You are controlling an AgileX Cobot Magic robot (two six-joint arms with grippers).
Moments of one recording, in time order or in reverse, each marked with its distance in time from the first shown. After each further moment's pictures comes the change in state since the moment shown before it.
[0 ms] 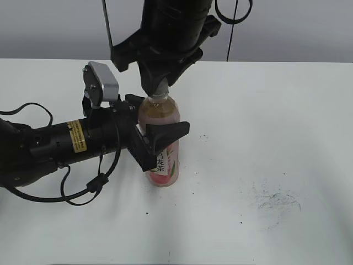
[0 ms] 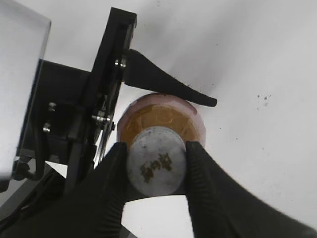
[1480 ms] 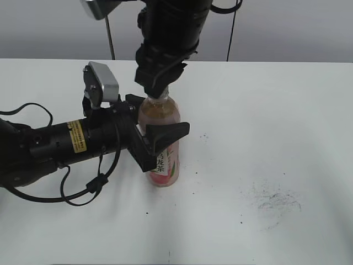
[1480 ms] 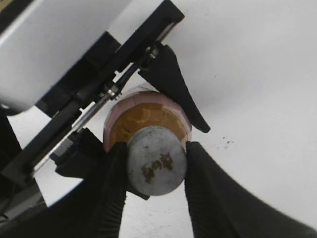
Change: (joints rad) left arm 0.000 0.000 0.000 0.003 -0.001 0.001; right arm 0.000 0.000 0.000 -0.001 0.000 -0.489
